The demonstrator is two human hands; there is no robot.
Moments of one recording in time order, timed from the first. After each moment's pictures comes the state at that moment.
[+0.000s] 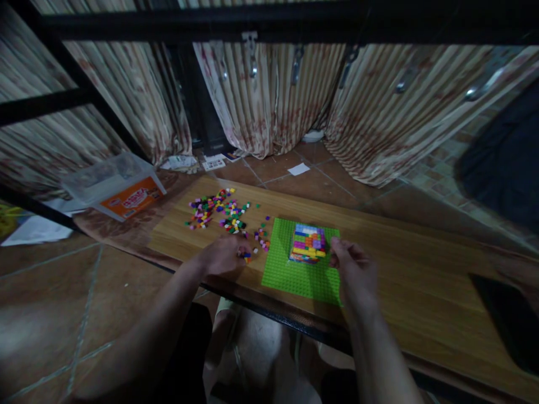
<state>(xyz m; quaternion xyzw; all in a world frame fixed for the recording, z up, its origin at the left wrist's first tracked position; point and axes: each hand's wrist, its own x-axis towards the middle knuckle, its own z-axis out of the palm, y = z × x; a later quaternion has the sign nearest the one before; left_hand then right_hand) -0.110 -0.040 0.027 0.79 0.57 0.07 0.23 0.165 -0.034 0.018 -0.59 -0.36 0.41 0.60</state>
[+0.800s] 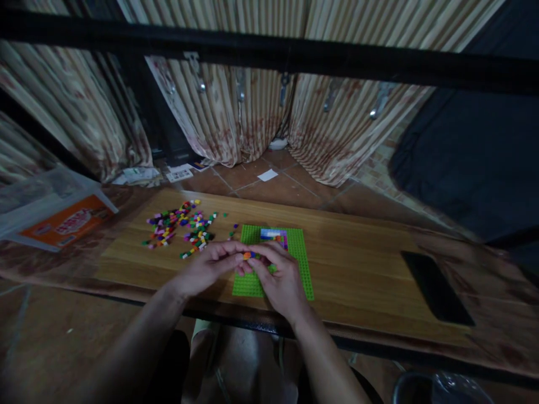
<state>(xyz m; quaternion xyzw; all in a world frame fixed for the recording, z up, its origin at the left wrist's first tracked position) -0.057 -0.040 0.046 0.57 0.32 0.36 0.67 0.121 -0.059 0.038 -0.41 -0.71 0.29 0.49</state>
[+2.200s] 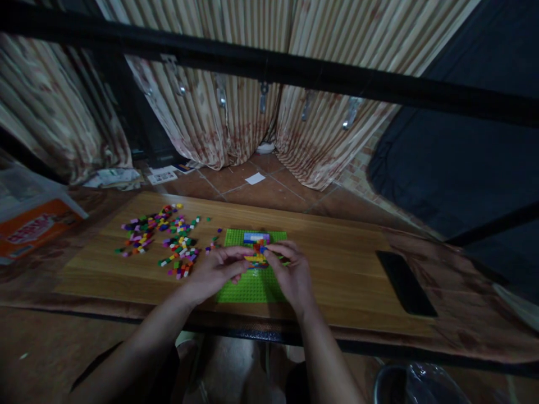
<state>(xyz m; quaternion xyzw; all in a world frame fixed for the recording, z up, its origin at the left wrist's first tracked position) -0.012 -0.036 0.036 0.53 0.42 0.37 0.64 0.172 -0.039 0.019 -0.53 -0.61 0.28 0.52</state>
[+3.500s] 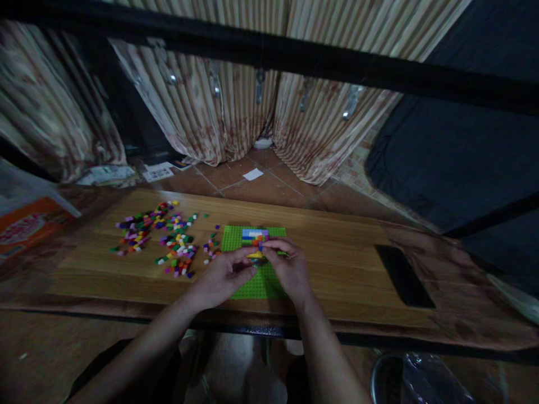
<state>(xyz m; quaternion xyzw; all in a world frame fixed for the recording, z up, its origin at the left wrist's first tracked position) -0.005 -0.045 0.033 0.69 0.41 0.30 0.51 0.167 -0.035 0.019 -0.52 -0.53 0.38 0.54</state>
